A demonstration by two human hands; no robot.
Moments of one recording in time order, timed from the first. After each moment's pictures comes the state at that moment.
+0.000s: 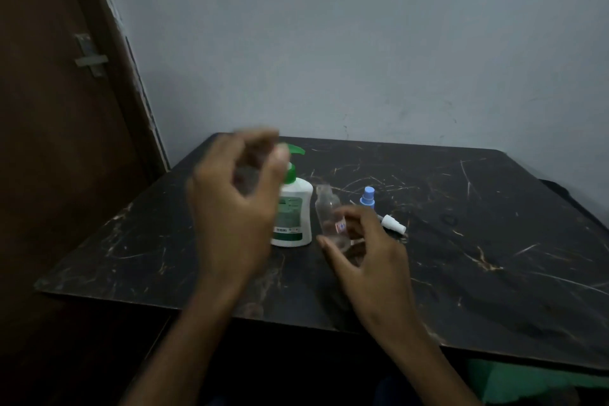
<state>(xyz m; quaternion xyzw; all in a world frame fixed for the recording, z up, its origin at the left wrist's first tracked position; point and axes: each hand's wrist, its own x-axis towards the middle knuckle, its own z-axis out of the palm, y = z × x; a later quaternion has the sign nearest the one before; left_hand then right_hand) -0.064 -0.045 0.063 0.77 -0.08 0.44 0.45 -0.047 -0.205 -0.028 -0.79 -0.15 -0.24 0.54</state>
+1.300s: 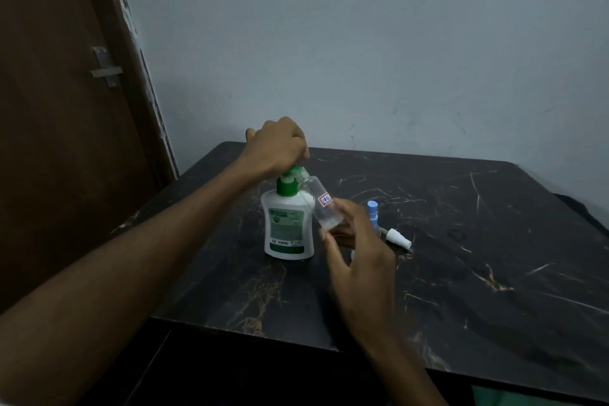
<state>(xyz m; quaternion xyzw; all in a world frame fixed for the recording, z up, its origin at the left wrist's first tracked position) 0.100 -0.033 0.105 0.96 -0.05 0.19 0.21 -0.020 -0.187 -0.036 -0.76 -0.17 -0.31 0.54</state>
